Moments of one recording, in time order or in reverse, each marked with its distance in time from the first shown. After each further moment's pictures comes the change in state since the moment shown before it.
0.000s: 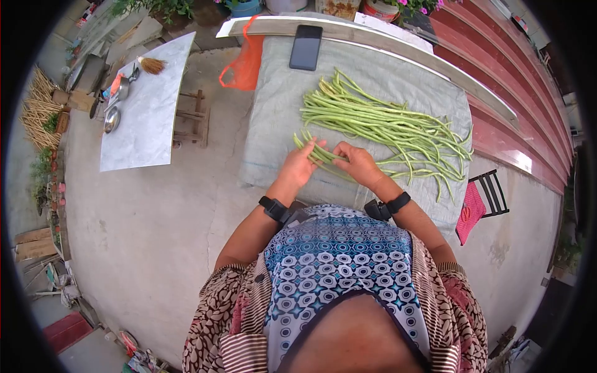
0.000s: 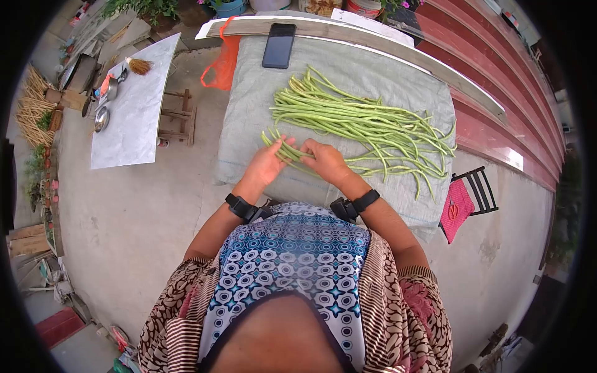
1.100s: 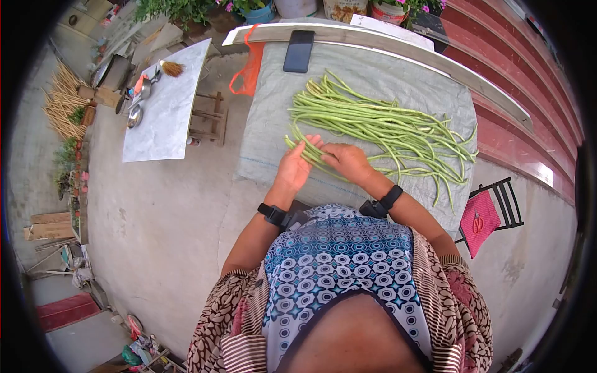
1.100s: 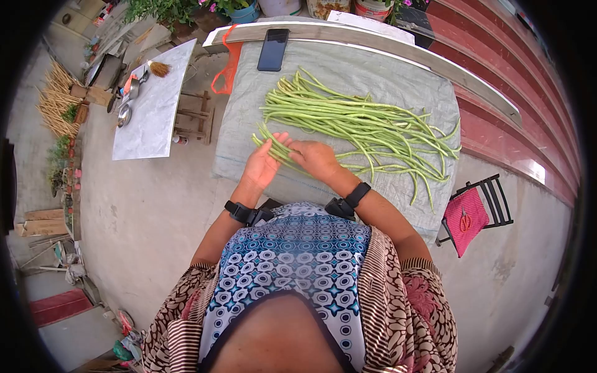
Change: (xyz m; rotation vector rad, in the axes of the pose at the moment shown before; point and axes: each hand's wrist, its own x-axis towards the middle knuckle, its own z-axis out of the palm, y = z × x) left_hand -0.051 -0.004 0.021 -0.121 -0.076 0.237; right_hand -0.017 -0.024 0.003 -0.120 0.079 -0.261
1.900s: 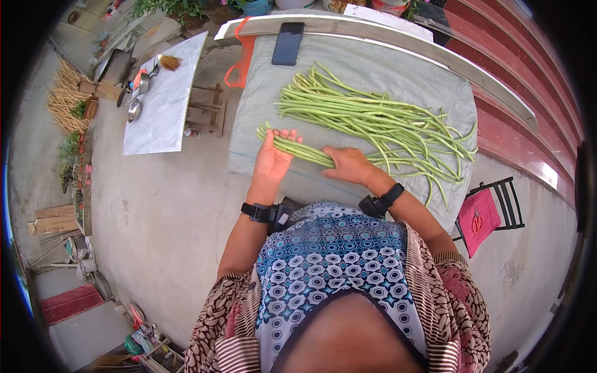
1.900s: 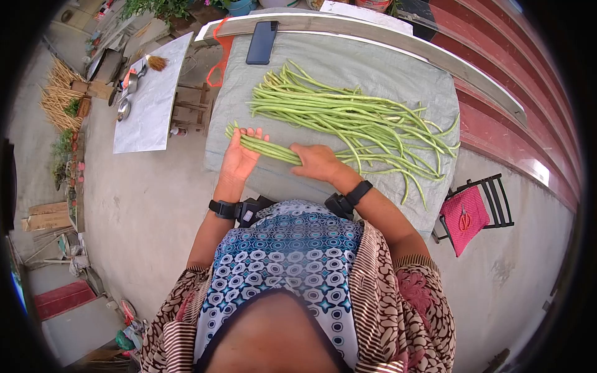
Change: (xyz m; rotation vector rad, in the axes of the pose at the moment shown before) left_hand -0.012 0.017 0.000 -0.249 0.020 0.128; right_hand -0.027 0.001 -0.024 -0.145 -0.285 0.033
